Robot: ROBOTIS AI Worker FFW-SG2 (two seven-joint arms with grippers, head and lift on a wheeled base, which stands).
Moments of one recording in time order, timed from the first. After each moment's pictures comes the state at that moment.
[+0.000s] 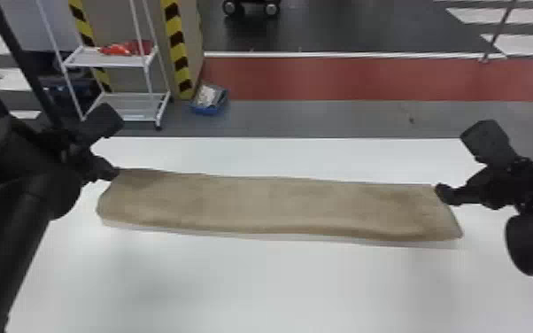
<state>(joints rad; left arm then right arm) -0.54 0.32 -0.06 -1.16 -0.82 0.56 -0.89 -0.27 -0.22 -0.13 -1.51 0.73 0.55 0.70</state>
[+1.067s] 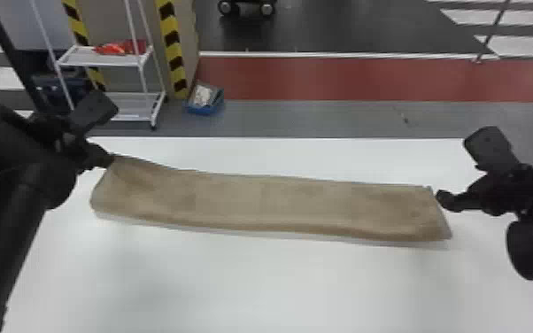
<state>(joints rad) -0.57 0.31 -0.05 -1.15 -0.80 0.56 -0.84 -0.25 -0.22 -0.16 -1.50 0.72 0.55 0.72</state>
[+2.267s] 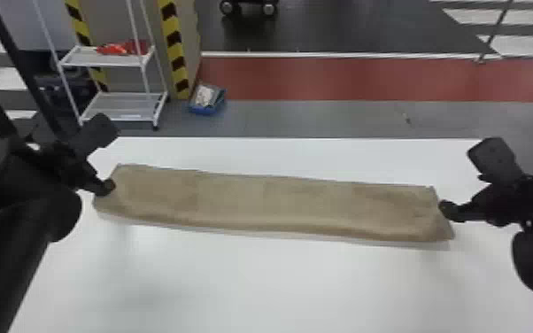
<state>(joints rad) -0.43 0.33 -0.06 -1.27 -0.79 0.59 -0.65 -0.23 -0.22 -0.18 -1.49 0.72 0.54 0.73</state>
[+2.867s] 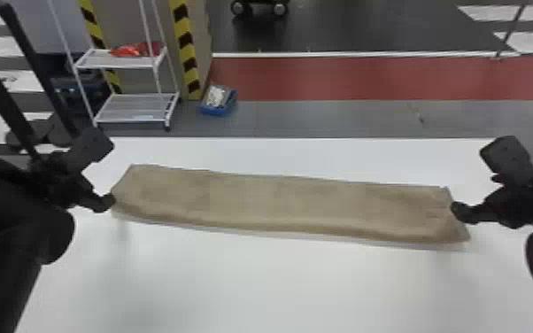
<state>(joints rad) -0.30 0.35 0.02 -1.42 -0.77 0.61 -0.69 -0.23 -0.21 -0.17 -1.50 0.72 0.56 0.73</state>
